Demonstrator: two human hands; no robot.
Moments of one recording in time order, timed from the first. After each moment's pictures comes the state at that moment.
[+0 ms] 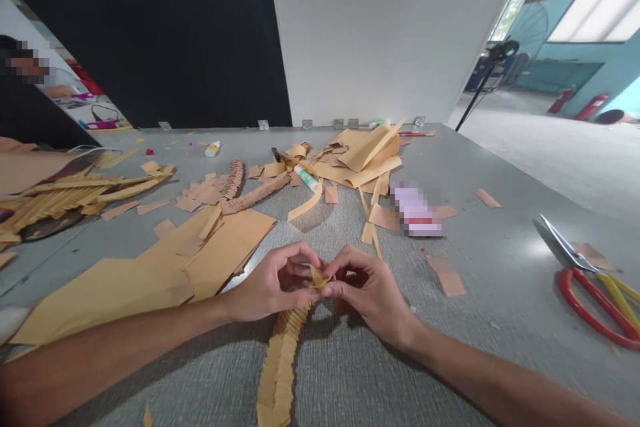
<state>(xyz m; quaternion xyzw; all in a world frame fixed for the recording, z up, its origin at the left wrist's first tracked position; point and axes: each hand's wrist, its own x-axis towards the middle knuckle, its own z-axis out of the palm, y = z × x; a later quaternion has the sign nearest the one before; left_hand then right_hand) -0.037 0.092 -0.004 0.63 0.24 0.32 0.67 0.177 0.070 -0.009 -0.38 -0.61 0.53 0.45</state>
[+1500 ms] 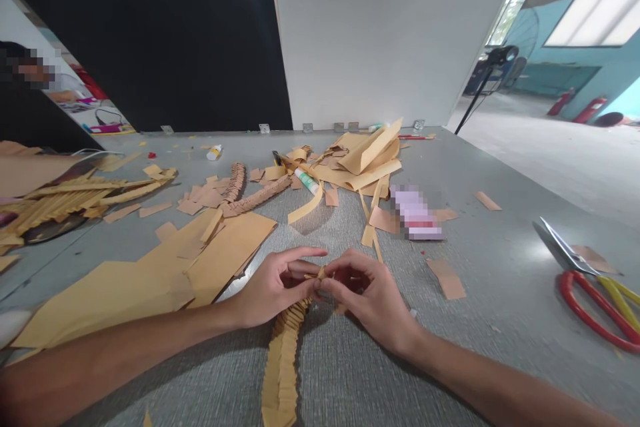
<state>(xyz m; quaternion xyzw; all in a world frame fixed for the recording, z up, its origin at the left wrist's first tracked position) -0.034 0.087 -0.003 0.63 0.33 0.31 0.63 0.175 0.065 -0.005 -0.44 -0.65 0.46 0.41</state>
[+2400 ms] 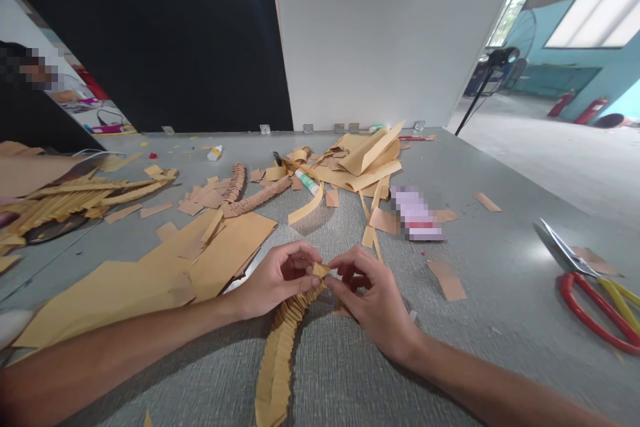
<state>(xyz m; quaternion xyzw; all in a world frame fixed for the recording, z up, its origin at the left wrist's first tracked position) -0.035 0.099 -0.006 0.62 0.30 0.35 0.64 0.175 0.065 -0.012 -0.46 -0.67 0.38 0.44</state>
